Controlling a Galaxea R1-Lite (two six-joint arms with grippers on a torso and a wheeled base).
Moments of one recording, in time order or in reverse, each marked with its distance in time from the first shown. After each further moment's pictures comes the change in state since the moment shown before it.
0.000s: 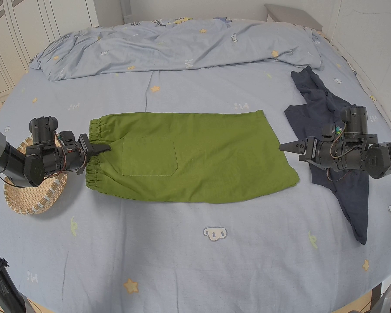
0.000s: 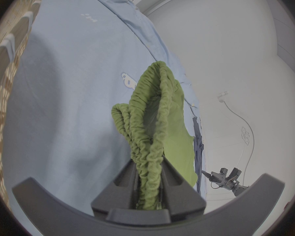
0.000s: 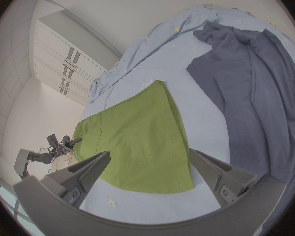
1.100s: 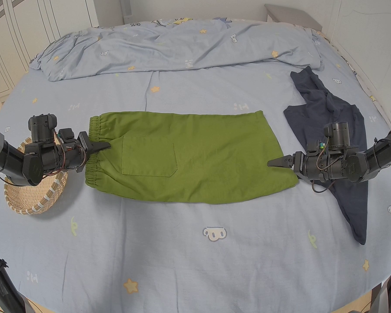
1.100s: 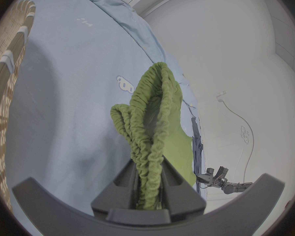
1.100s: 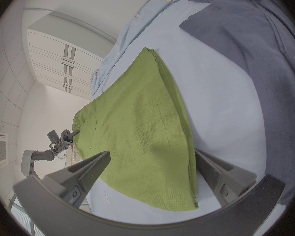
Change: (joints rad) left arm -0.007 -0.018 -0.001 0.004 0.007 0.006; right arm -0.019 0.214 -0.081 0.007 0.174 0.020
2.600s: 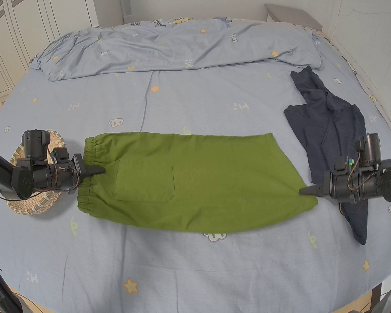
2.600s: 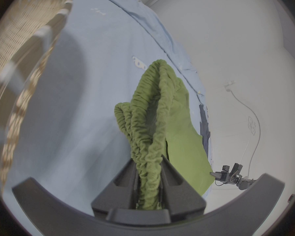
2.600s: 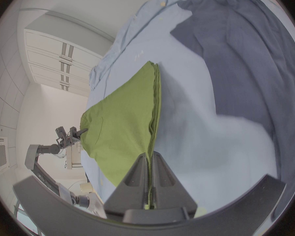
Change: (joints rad) left arm 0.024 -0.102 0.188 0.099 -0.007 0.127; right arm -0.050 -0.333 0.356 0.060 0.004 -0.042
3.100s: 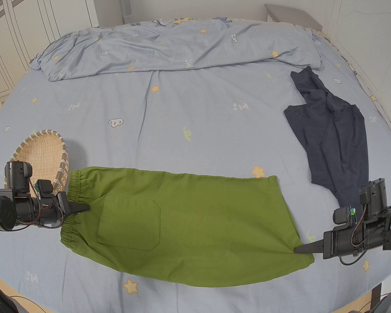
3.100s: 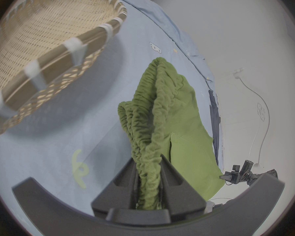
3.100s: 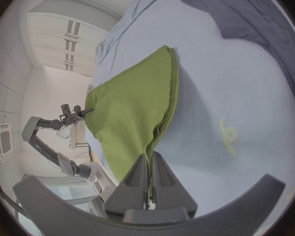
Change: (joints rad) left arm 0.093 -0.170 0.345 0.005 0.002 0.197; right arm 0.173 -0.182 0.440 -0.155 -0.022 -0.019
